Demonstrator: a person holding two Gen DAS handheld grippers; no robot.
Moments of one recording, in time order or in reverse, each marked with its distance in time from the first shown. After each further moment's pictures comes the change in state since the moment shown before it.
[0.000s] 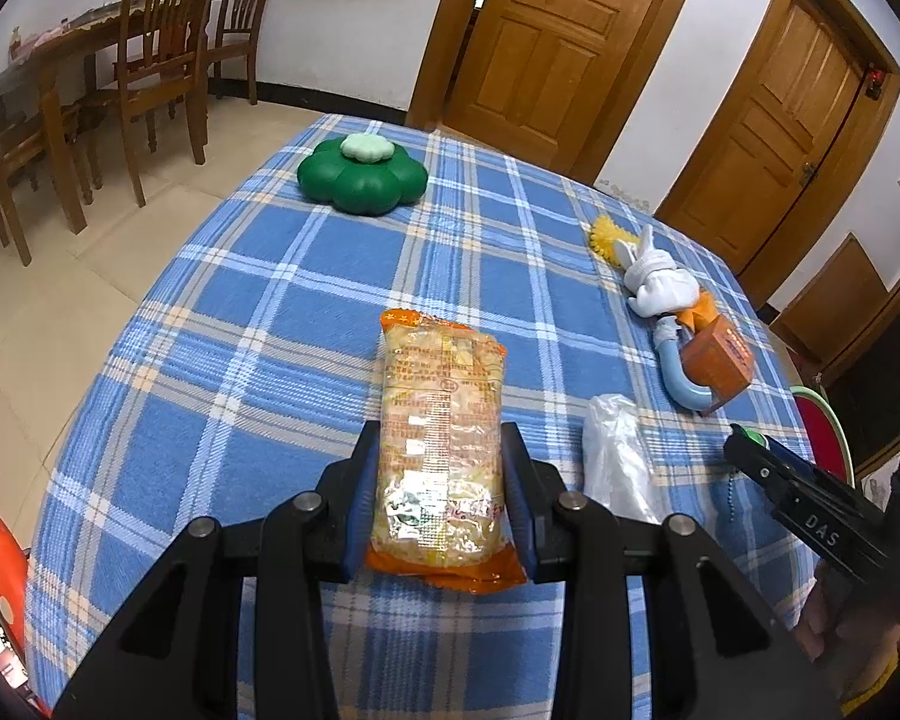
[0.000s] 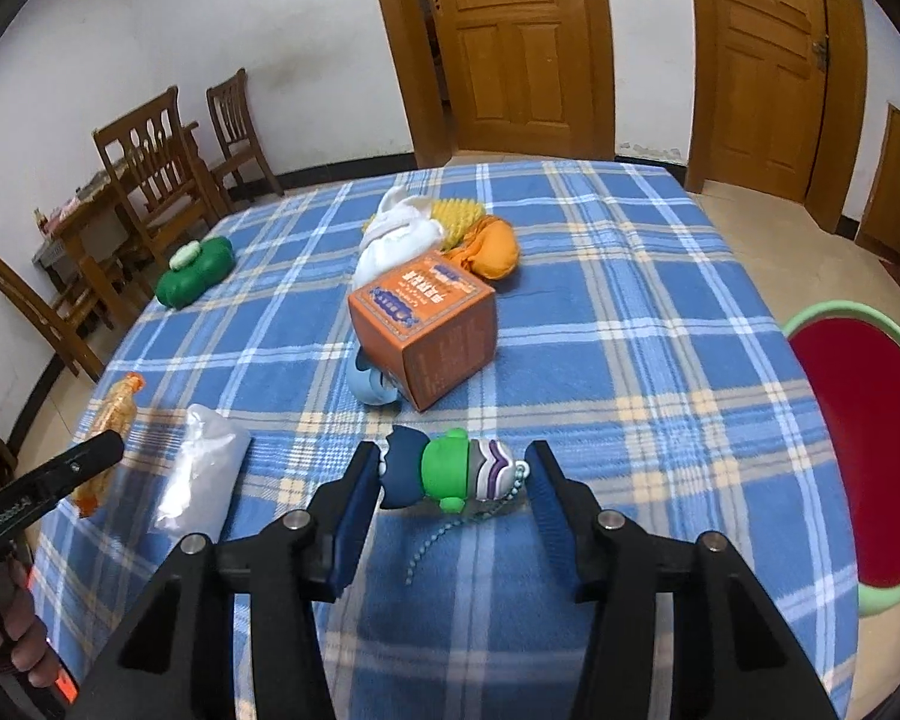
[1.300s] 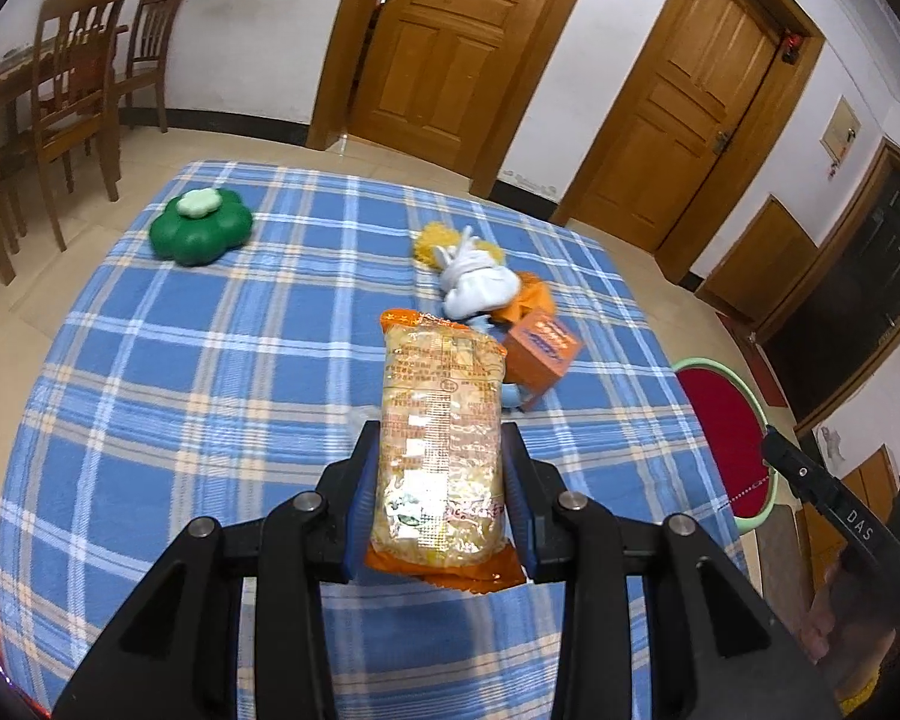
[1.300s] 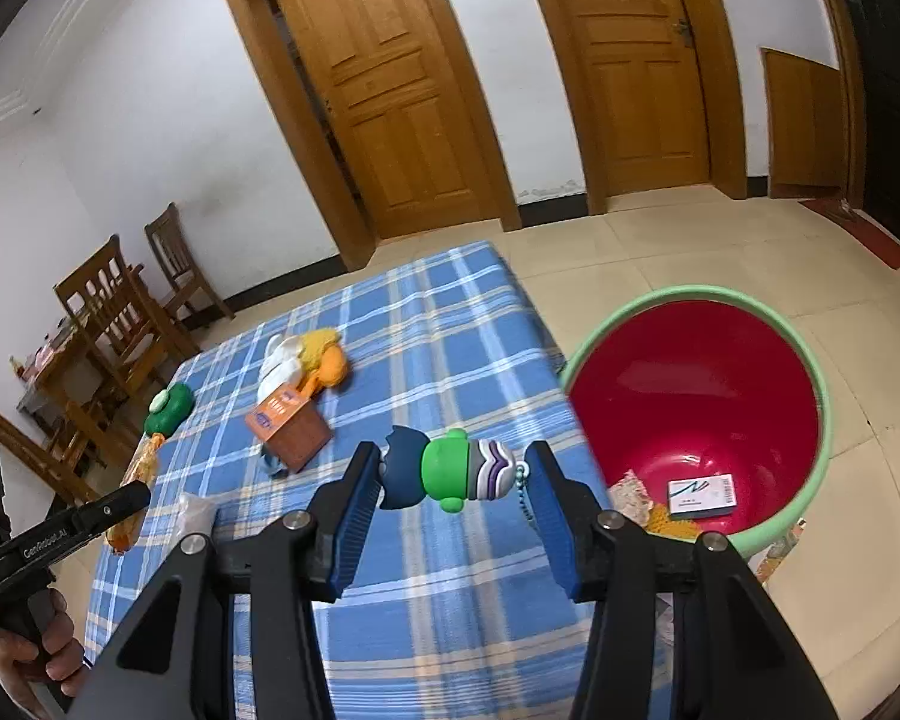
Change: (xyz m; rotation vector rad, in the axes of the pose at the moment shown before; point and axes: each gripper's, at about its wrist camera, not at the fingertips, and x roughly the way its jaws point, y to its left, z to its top) left arm -0.031 -0.092 0.005 0.123 0.008 -0.175; right arm -0.117 -0.110 -0.017 0.258 -0.198 -0.065
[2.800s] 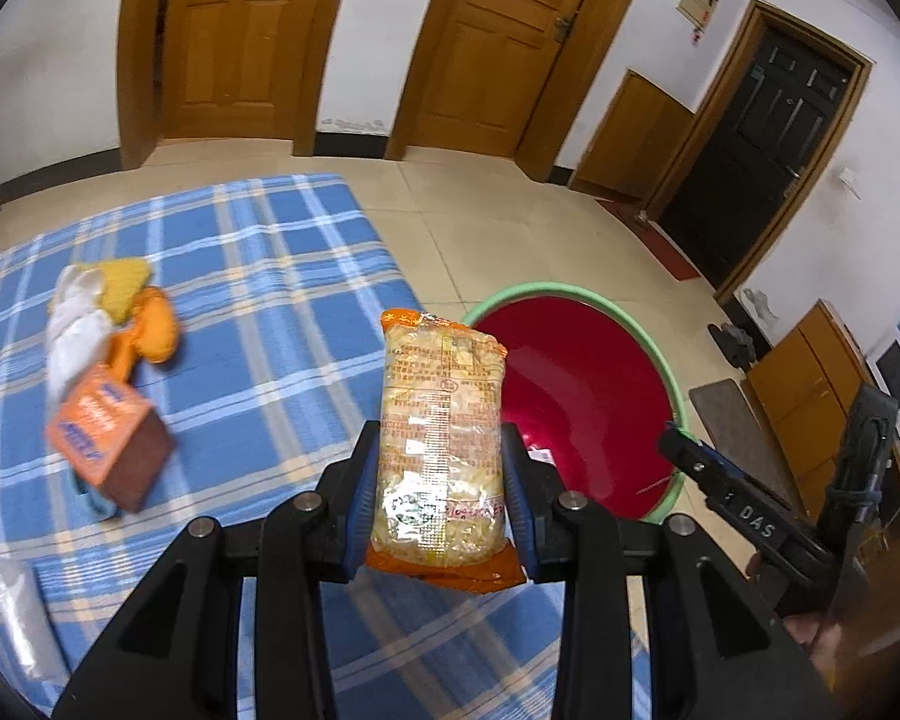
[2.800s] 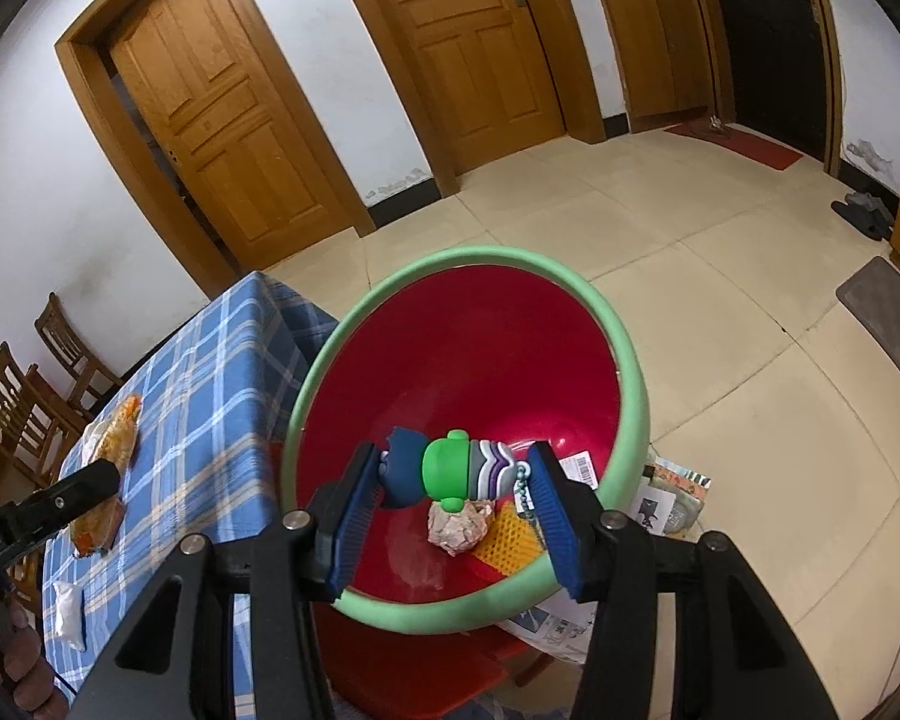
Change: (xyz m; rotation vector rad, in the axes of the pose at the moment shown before) left arm 0.109 -0.198 0.007 0.313 0.156 -0.238; right arm 0.023 -0.164 -0.002 0.261 0.004 -0.217
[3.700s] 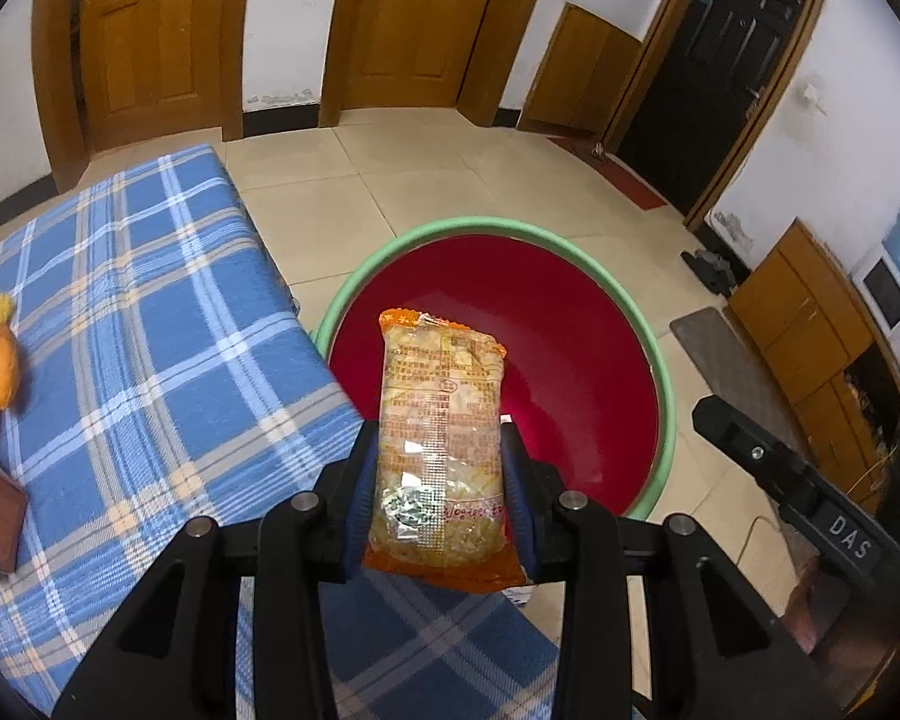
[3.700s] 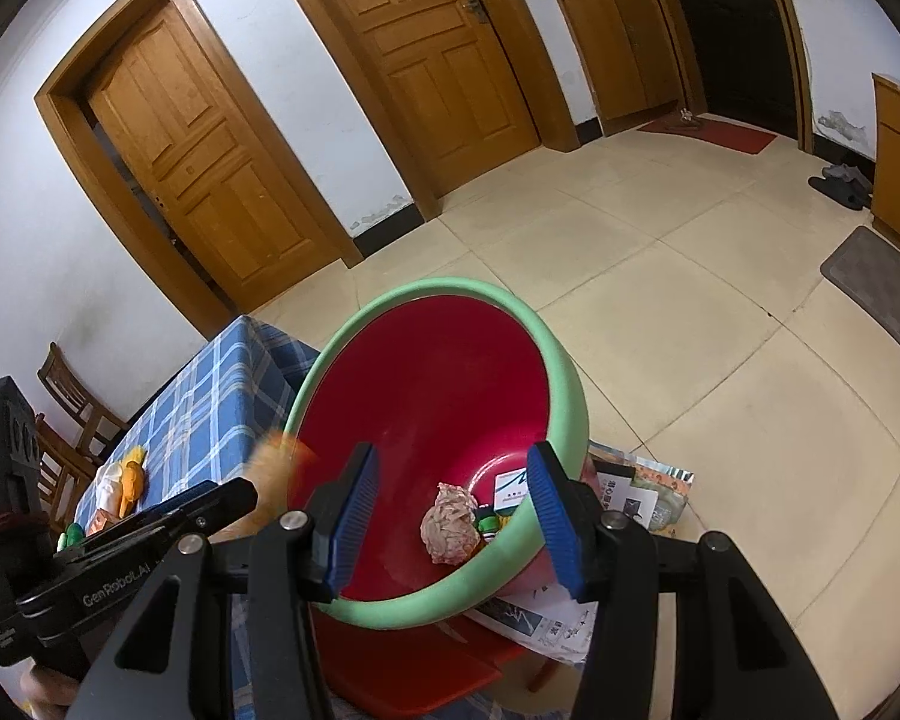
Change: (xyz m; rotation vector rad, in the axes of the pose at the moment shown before) left arm 0.070 -0.064 -0.003 0.158 0.110 -0.040; right arm -0.026 -0.030 0.000 0.094 -0.054 0.007
